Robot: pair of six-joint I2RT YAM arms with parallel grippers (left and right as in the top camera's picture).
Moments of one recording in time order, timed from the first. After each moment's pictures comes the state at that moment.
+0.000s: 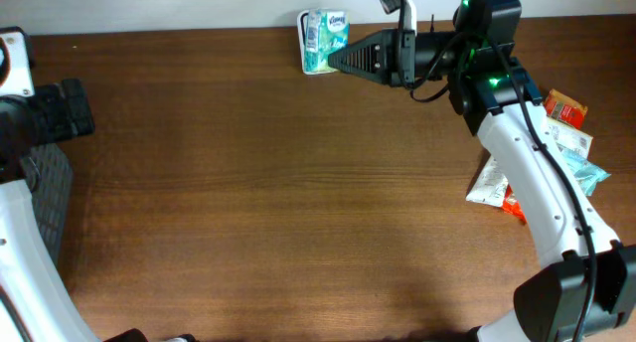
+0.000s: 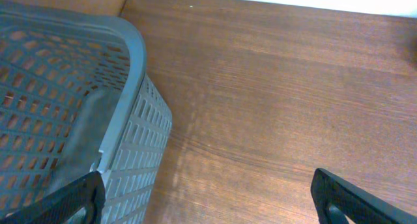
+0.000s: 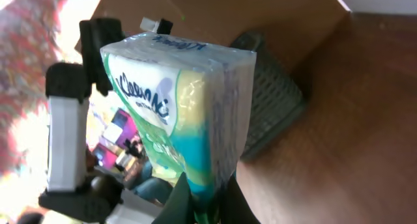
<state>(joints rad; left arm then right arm) 0.35 1.53 2.06 -1.35 -0.05 0.15 0.18 1.71 1.61 -0.03 -1.38 0.76</state>
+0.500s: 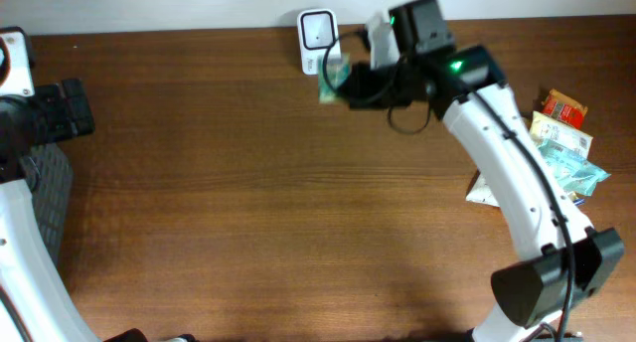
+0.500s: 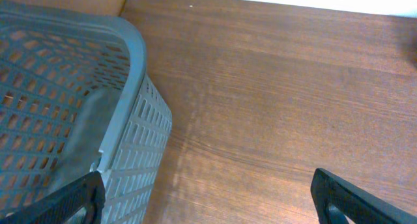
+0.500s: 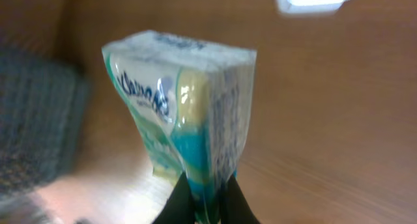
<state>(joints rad) 0.35 1.53 2.06 -1.35 -0.05 0.15 0.34 1.83 1.97 -1.03 -0.36 0.29</state>
